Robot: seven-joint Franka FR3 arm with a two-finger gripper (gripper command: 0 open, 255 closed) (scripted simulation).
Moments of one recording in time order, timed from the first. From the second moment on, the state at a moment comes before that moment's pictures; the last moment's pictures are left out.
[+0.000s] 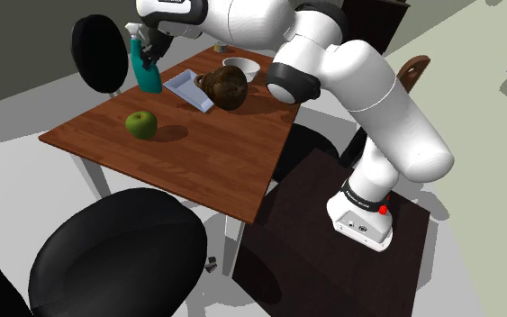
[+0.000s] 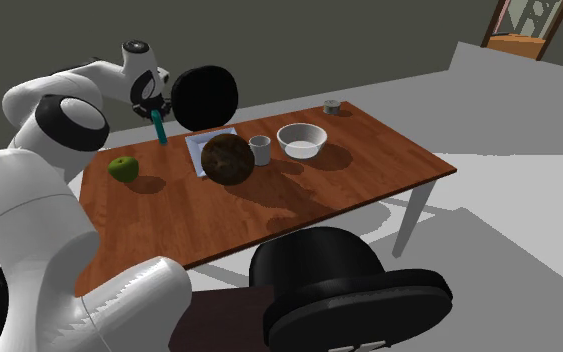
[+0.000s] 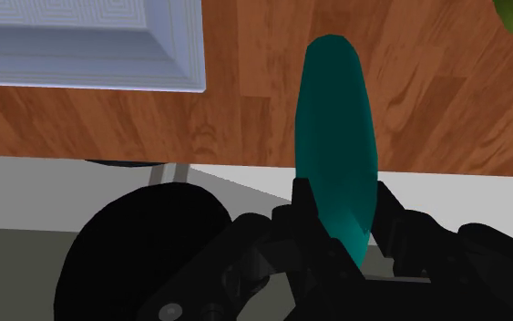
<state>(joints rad) 0.70 0.97 -0.92 -1.13 1.04 2.23 -0.61</state>
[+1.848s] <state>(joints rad) 0.71 1.03 -0.86 -1.21 1.11 2.34 -0.69</state>
